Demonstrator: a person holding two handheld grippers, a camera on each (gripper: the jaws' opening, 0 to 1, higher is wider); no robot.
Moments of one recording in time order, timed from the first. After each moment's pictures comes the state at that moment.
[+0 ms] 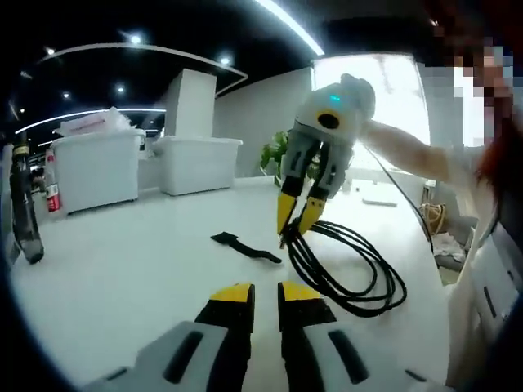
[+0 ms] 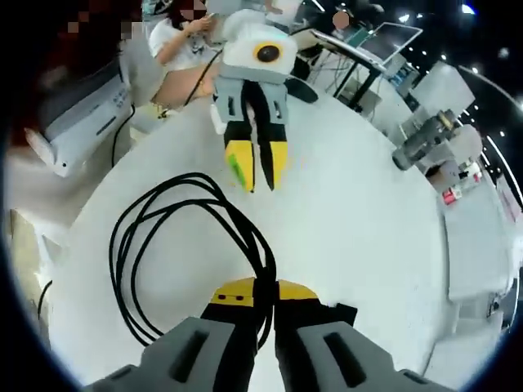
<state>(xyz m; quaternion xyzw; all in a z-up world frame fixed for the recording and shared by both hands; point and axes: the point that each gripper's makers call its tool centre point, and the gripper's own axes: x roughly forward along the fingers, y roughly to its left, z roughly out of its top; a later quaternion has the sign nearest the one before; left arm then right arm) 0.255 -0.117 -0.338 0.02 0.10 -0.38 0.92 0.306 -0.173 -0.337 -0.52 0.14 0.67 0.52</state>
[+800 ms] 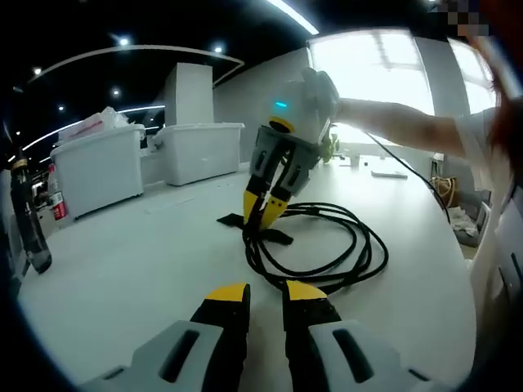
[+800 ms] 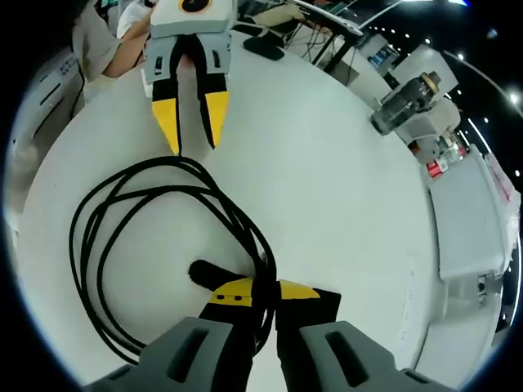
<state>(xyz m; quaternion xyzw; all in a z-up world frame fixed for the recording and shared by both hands) 0.260 -0.115 -0.364 0.08 0.13 -0.36 0.92 0.355 -0.162 -0.382 -0.56 0.14 0.61 0.54</state>
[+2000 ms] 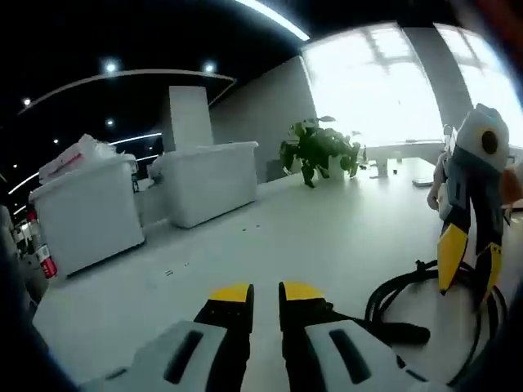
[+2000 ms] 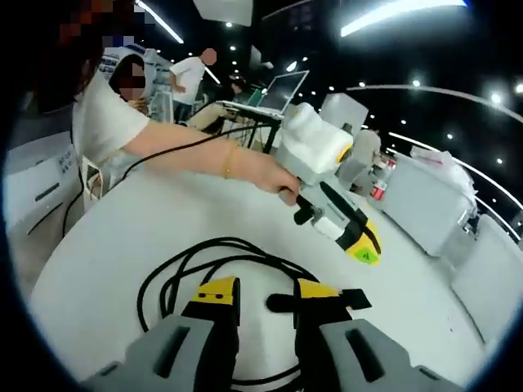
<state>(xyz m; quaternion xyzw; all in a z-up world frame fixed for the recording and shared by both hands) 0.442 -0.163 -0.327 0.10 0.06 -0.35 0.93 0.288 -0.181 -0.338 -0.27 0.03 0.63 0.73</state>
